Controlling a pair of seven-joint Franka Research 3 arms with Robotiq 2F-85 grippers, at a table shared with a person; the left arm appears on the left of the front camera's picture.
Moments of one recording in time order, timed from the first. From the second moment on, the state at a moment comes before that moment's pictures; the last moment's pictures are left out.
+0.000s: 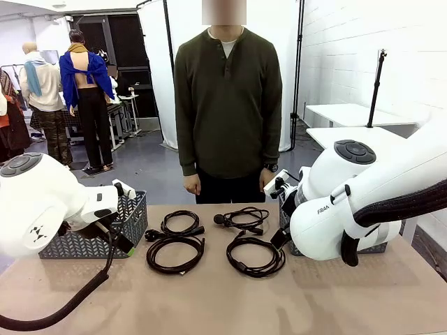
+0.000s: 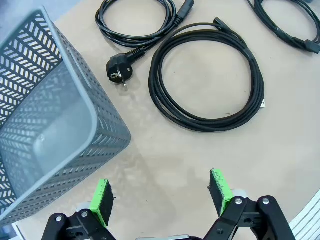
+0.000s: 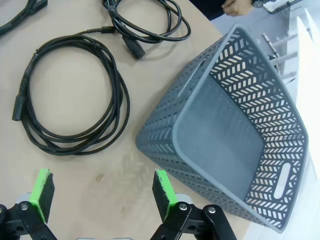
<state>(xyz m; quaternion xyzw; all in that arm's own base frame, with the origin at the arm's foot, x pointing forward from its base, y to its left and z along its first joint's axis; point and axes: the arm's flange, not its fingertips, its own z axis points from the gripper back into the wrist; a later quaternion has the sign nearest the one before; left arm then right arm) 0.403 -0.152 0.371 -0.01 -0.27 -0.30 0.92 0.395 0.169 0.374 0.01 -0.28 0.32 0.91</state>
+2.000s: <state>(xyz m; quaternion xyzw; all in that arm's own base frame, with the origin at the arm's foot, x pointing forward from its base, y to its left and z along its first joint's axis) 0.356 -0.080 0.496 -0.13 -0.24 -0.48 0.83 0.351 0.087 0.508 0.13 -0.28 0.47 0.83</state>
